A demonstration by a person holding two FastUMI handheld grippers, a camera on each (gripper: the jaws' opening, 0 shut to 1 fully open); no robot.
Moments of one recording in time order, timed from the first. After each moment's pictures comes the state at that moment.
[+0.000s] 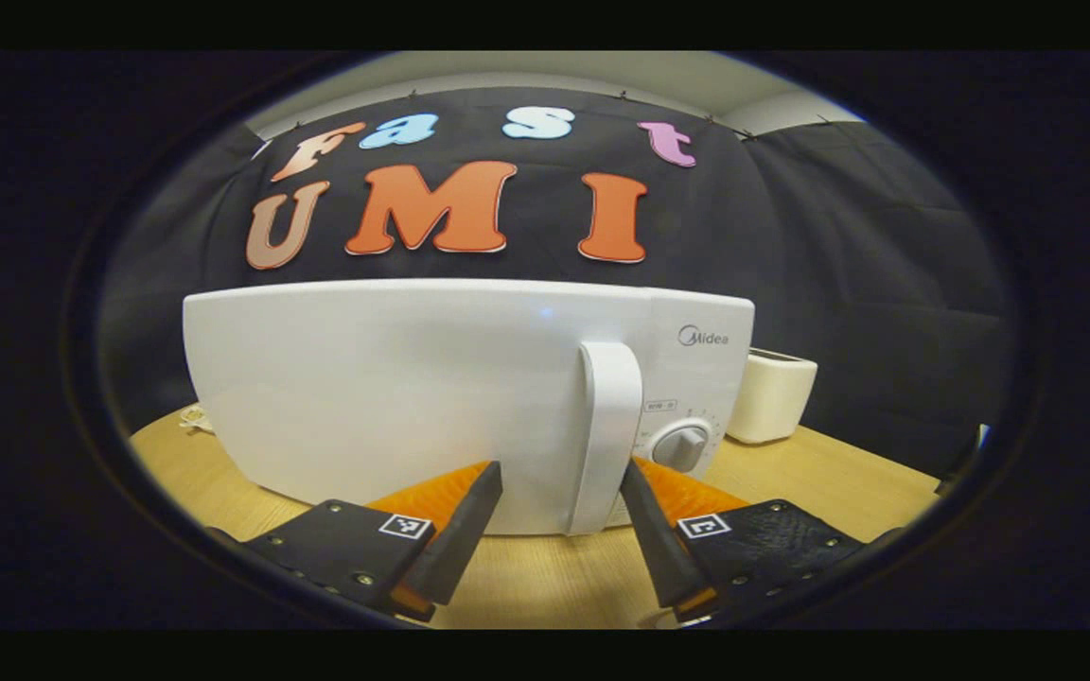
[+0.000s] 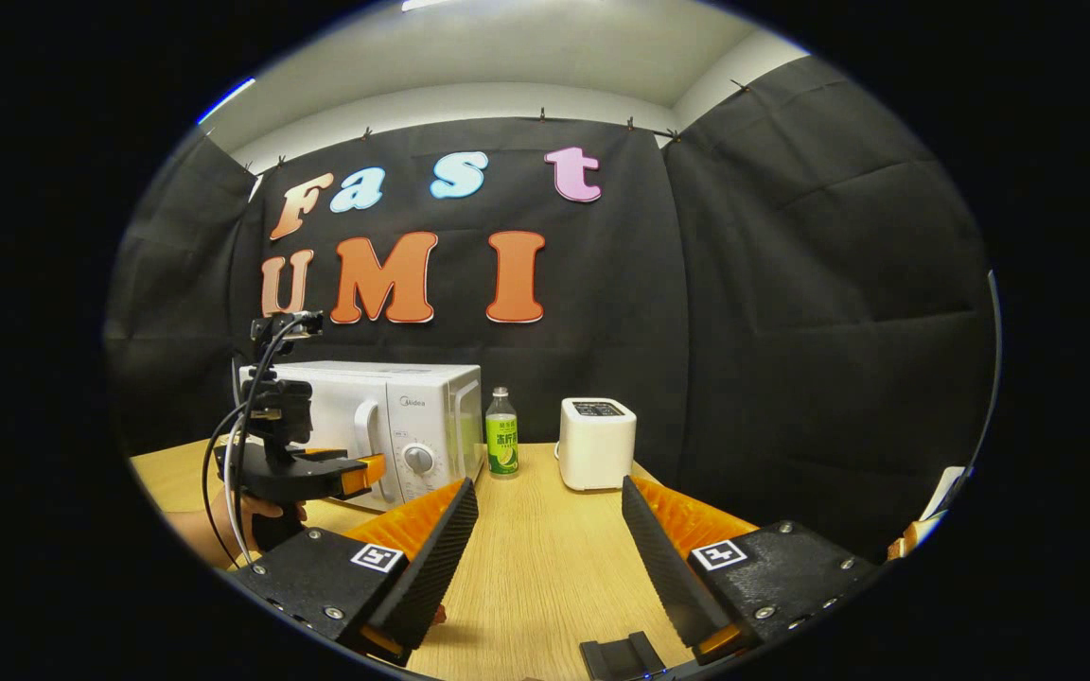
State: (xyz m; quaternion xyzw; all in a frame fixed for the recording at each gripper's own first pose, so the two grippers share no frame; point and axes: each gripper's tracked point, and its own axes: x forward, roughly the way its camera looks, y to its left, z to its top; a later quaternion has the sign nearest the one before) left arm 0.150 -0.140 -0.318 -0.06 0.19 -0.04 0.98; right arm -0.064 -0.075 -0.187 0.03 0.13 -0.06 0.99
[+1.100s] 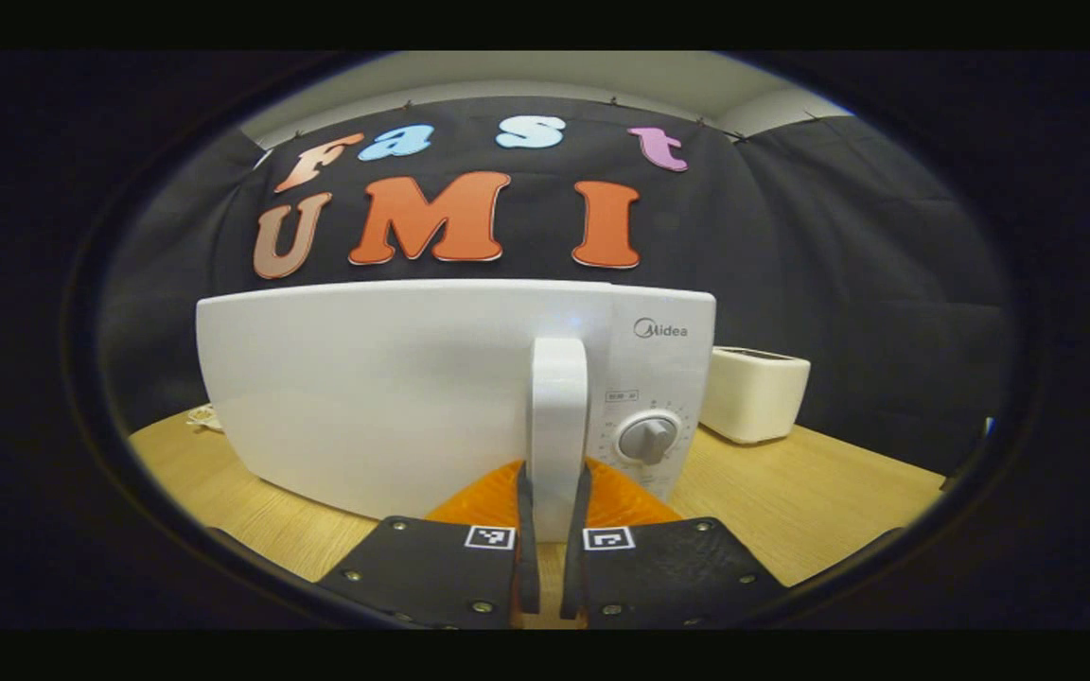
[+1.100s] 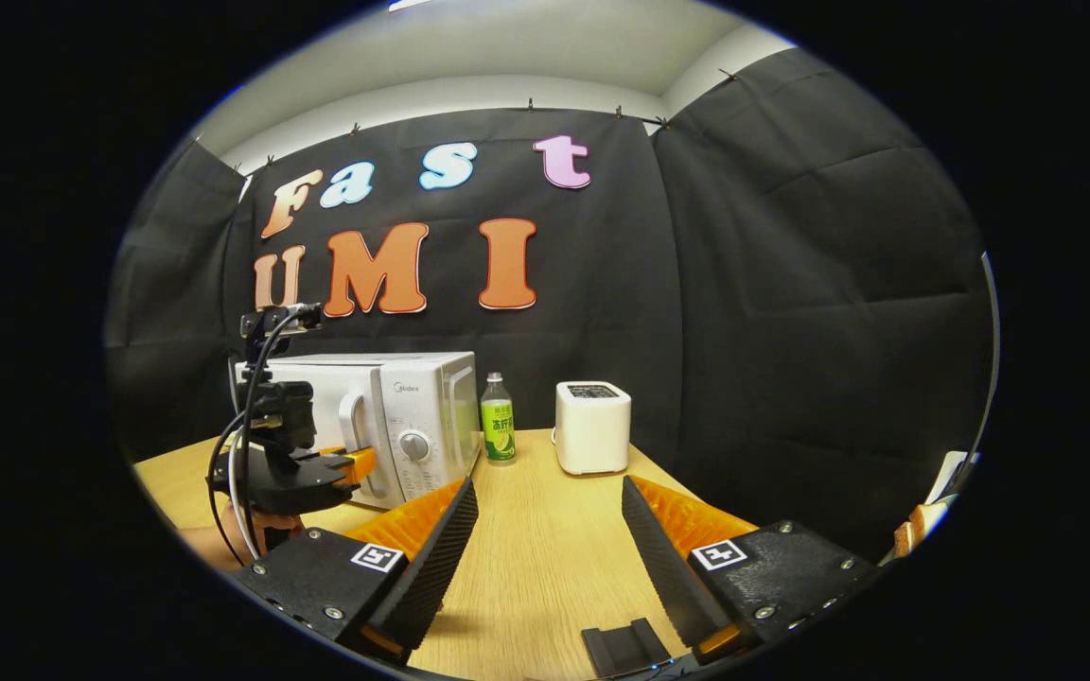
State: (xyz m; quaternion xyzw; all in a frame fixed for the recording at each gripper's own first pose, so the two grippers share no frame) left arm 0.119 -0.157 -0.305 -0.05 0.17 -0.03 0.98; right arm -0.073 -0.071 -0.200 0.04 0.14 -0.06 0.99
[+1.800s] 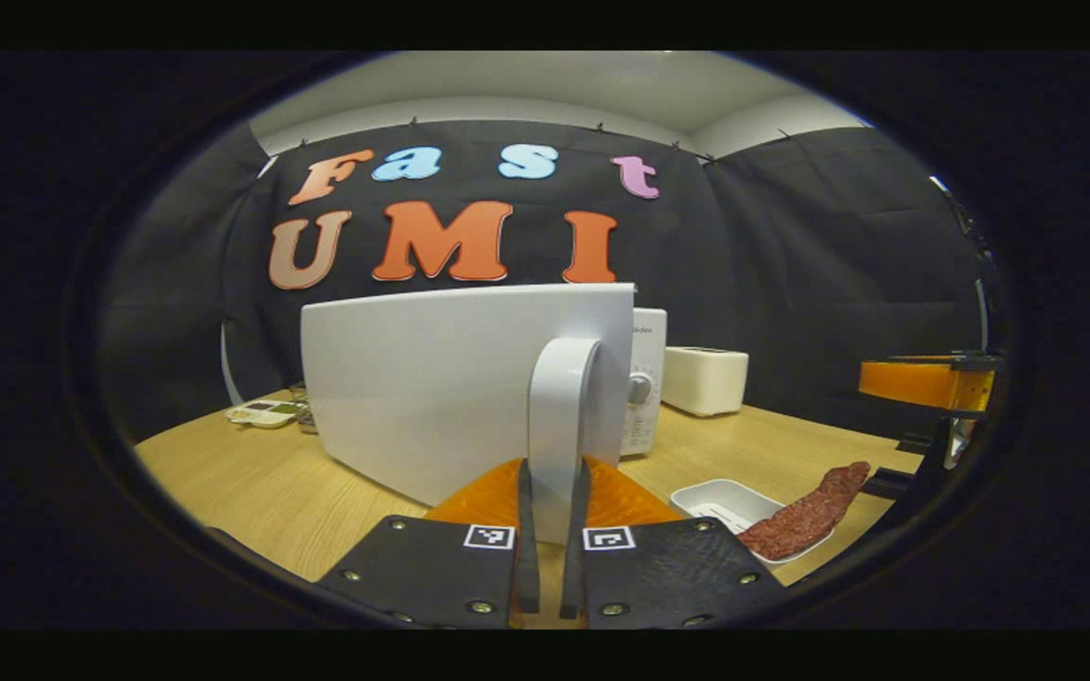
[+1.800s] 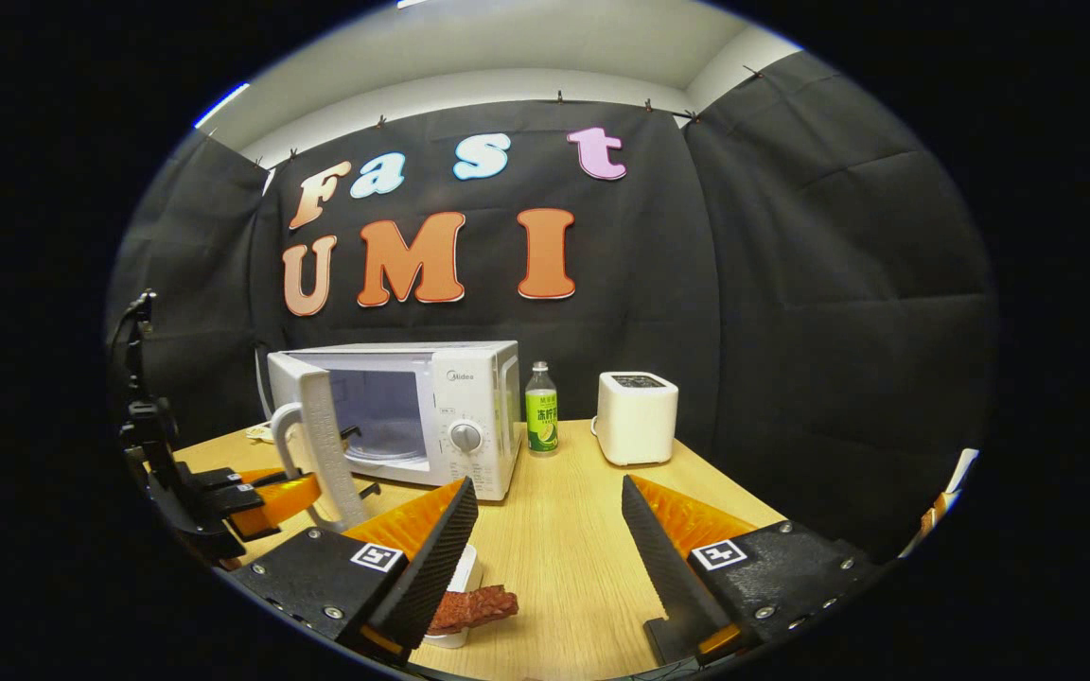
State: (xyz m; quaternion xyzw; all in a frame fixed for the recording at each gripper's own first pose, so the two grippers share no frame) left arm -0.026 -0.088 -0.269 -0.04 0.14 -0.07 0.99; right arm -0.069 -0.016 -0.209 0.04 0.16 -0.02 0.99
